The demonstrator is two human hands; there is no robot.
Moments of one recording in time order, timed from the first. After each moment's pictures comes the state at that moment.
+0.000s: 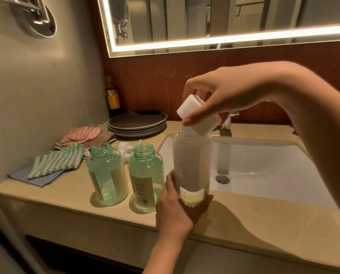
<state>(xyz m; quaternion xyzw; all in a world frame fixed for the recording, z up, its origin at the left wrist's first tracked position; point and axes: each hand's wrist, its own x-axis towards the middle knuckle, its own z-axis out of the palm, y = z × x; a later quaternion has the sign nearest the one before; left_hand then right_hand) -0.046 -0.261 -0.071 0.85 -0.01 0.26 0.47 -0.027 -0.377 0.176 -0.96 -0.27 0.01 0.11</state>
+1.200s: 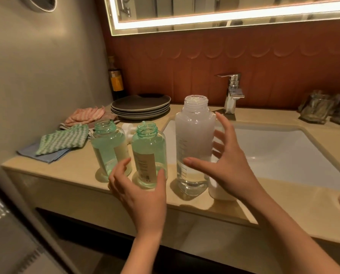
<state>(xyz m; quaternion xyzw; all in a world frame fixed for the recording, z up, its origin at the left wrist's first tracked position) -0.073 -0.229 -0.075 0.72 0.15 0.49 0.48 -0.051 -0.378 -0.005 -0.80 -0.17 -0.14 0.55</state>
